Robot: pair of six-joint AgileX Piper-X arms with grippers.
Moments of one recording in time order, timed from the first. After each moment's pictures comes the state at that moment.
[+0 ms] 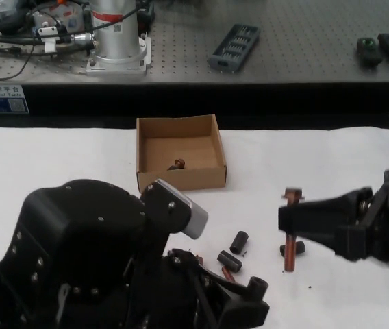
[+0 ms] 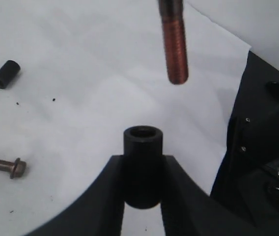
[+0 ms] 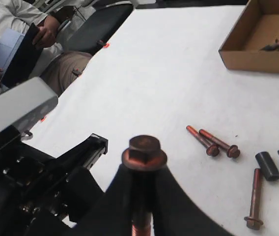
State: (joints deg) left arm -48.3 69.1 -32.5 -2.3 26.6 -13.3; right arm 39.8 49.0 -32.0 15.4 -24.2 24.7
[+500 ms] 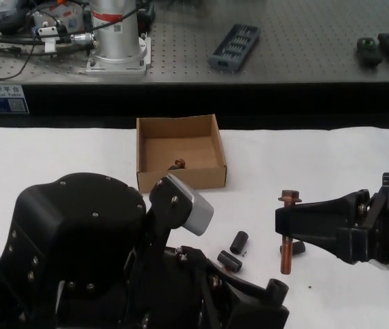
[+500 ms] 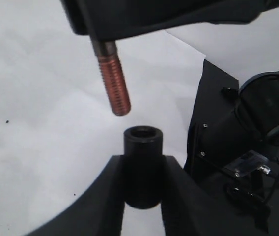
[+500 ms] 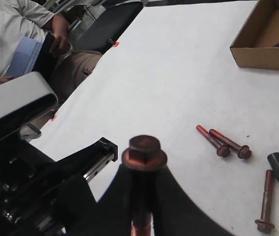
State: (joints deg) left arm -48.6 69.1 -32.5 -6.6 34.1 -14.4; right arm 39.8 49.0 -32.0 13.9 -24.6 24.8
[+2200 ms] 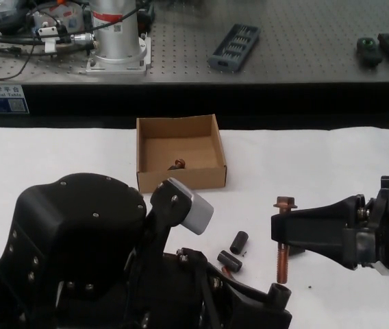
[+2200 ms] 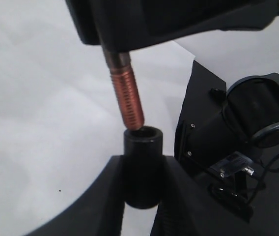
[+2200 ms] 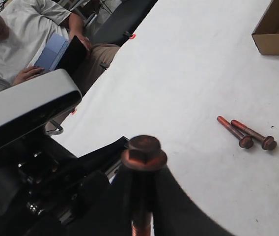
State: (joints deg) left arm -48.6 69.1 -32.5 -6.6 35.5 -17.6; right arm 39.8 49.0 -32.0 13.9 -29.2 27.3
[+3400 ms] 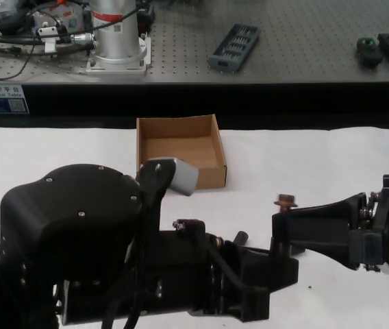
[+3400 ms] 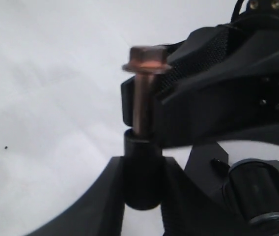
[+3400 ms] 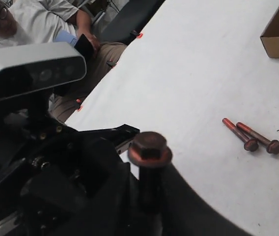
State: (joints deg) left arm -49.0 69.1 -32.2 -17.2 25.4 -33.5; right arm 39.4 49.0 -32.3 14.3 -31.9 25.0
